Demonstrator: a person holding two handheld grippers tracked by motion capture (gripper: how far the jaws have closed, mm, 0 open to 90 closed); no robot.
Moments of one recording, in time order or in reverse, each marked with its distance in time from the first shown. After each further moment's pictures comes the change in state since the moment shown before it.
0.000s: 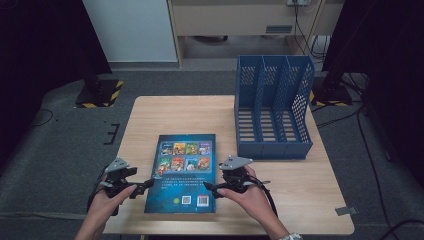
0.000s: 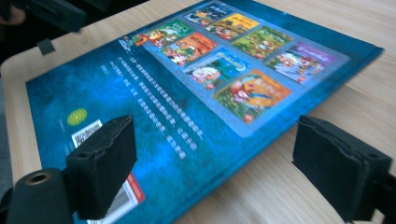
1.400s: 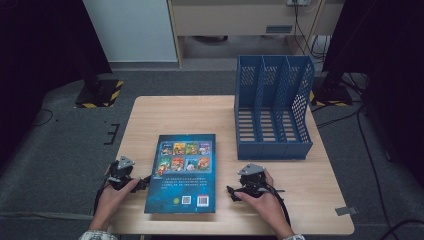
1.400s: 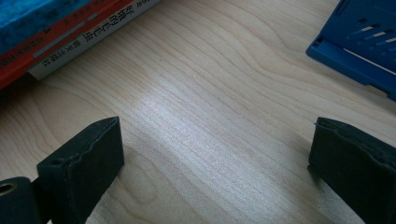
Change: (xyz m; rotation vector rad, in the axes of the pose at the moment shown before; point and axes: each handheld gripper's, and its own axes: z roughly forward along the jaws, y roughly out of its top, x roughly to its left) left arm 0.050 -0.026 0.046 0.090 0.188 0.086; right arm -0.045 -0.074 0.002 0.166 -0.245 0.072
